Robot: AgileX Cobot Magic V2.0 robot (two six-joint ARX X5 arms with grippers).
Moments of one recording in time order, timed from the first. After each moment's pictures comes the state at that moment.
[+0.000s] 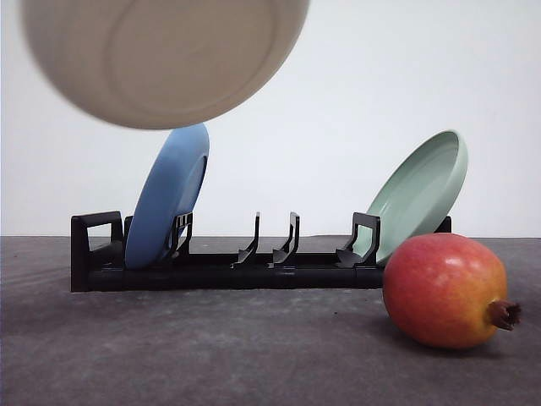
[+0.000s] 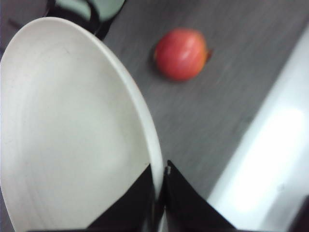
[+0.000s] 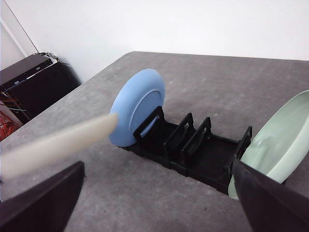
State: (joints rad) left_arx -1.16 1.43 1.61 -1.26 -0.20 -0.04; right_arx -0.02 0.66 0.84 -0.51 -0.81 0.08
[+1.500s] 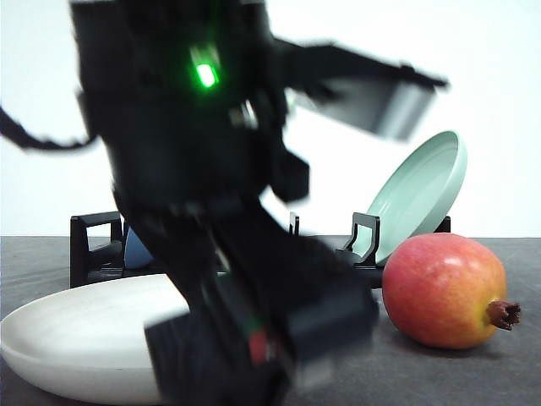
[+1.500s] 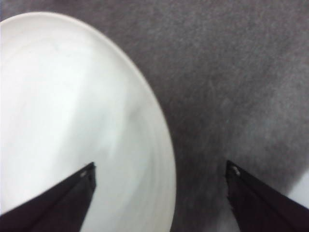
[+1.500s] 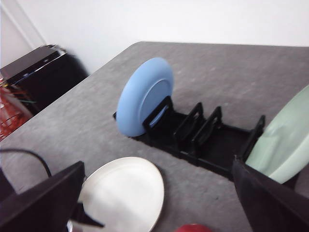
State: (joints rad) left_arx -1.35 1.64 1.00 -0.70 -0.47 -0.16; right_arx 0.02 0.66 0.84 -0.56 -0.80 0.08
